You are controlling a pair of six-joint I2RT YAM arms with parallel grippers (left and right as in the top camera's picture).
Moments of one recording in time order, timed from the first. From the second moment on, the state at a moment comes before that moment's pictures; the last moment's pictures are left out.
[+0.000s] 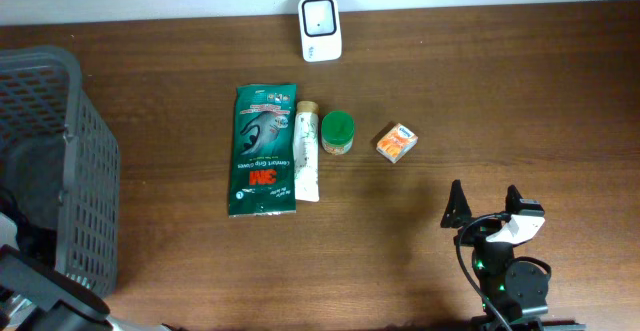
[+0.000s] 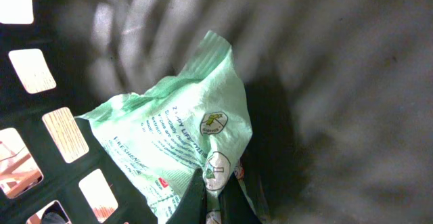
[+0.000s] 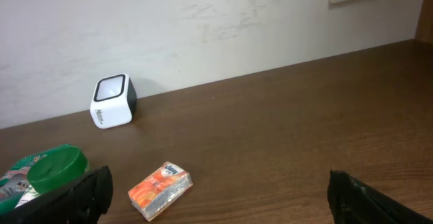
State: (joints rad) left arm 0.88 1.78 1.17 -0.94 -0.30 -0.42; right arm 0.08 0.01 0.01 -0.06 0.13 0.23
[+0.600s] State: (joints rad) left arm 0.69 1.70 2.17 -1.26 -0.10 -0.42; right arm 0.08 0.01 0.01 -0.06 0.13 0.23
